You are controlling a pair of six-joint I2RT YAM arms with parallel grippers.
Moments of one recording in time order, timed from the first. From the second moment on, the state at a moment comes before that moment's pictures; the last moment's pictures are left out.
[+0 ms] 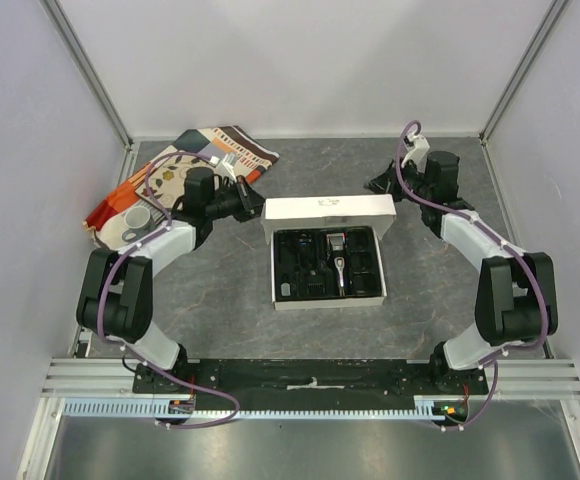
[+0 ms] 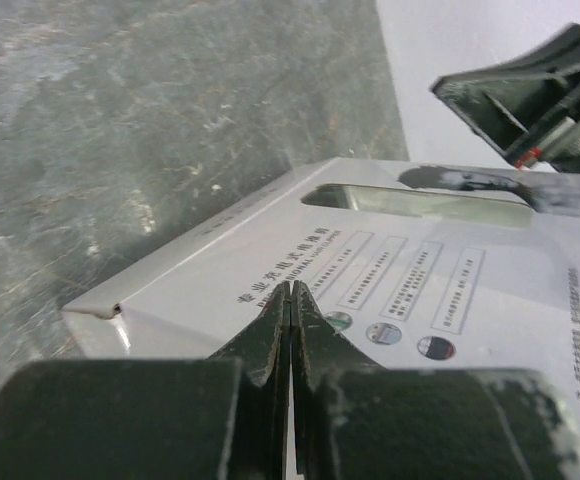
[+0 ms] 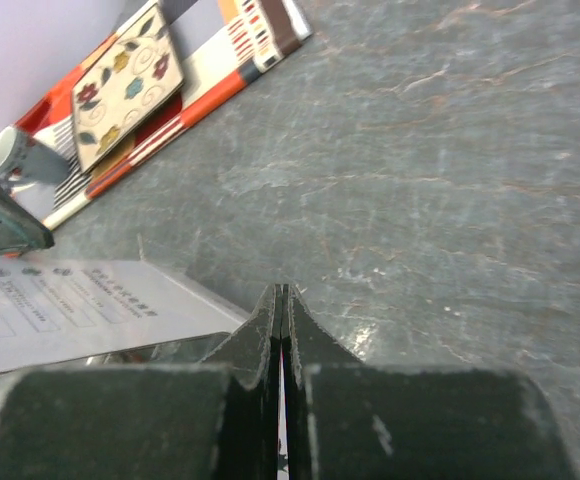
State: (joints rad) left arm -0.24 1.61 0.91 0.32 0.72 -0.73; right arm 0.09 1.58 1.00 0.22 -0.63 0.33
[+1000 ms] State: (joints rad) left arm -0.28 1.44 0.87 -0.17 0.45 -0.60; right arm 0.12 1.35 0.83 -0.09 -0.22 0.24
